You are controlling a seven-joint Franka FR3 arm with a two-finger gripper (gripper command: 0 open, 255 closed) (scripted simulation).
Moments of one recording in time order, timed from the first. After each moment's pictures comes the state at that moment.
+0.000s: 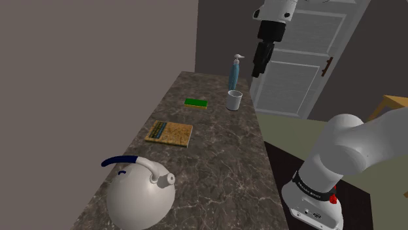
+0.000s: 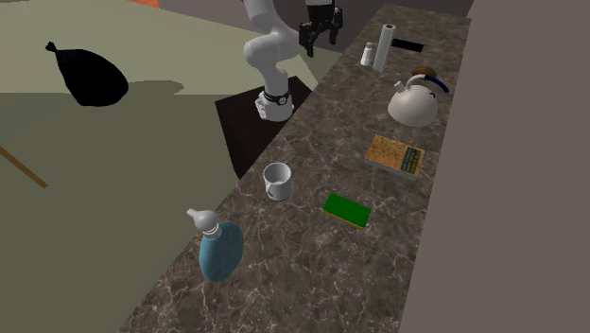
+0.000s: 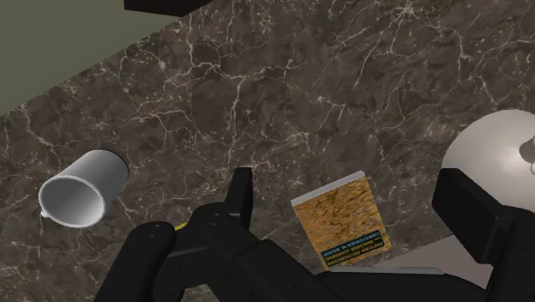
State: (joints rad) arm -0.02 -0.75 -0.02 -2.27 0.11 1.51 -0.17
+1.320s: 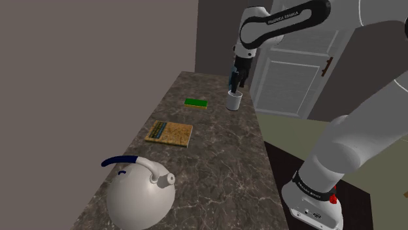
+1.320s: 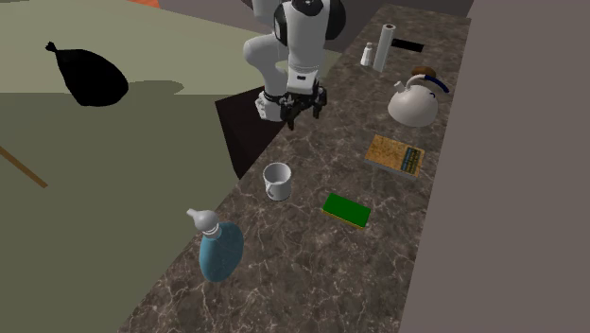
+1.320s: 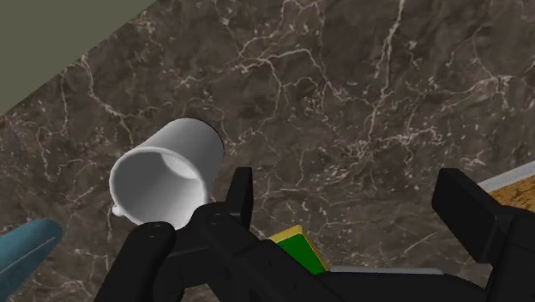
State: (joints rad) arm -0.12 -0.31 -0.14 -2.30 -0.05 1.98 -0.29
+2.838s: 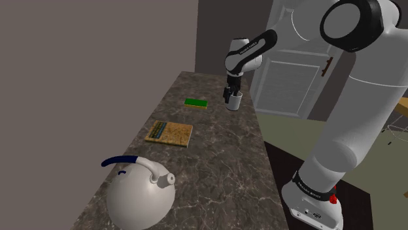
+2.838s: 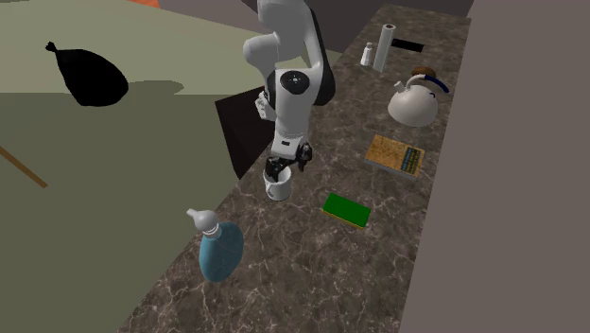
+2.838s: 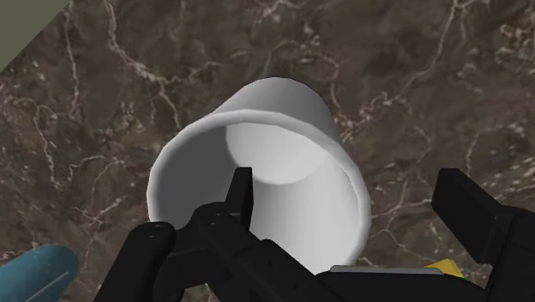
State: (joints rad) arm -0.18 0.11 -0.21 -2.17 -0.06 2.29 -0.35
